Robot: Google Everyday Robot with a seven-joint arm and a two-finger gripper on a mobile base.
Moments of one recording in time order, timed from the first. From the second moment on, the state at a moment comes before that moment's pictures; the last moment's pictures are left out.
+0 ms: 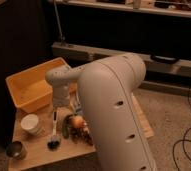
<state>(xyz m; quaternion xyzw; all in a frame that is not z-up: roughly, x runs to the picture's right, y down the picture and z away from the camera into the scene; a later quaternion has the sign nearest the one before) -0.193 0.137 0.812 -0.38 0.21 0.56 0.71</state>
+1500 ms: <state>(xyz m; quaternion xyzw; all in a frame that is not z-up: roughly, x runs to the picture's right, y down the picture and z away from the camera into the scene) -0.192 0.176 0.828 -0.40 0.23 0.55 0.69</state>
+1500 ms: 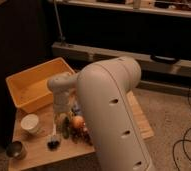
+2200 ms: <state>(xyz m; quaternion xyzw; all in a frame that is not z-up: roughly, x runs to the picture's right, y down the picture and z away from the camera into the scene) -0.192 0.187 0.841 -0.41 0.23 0.55 0.69</state>
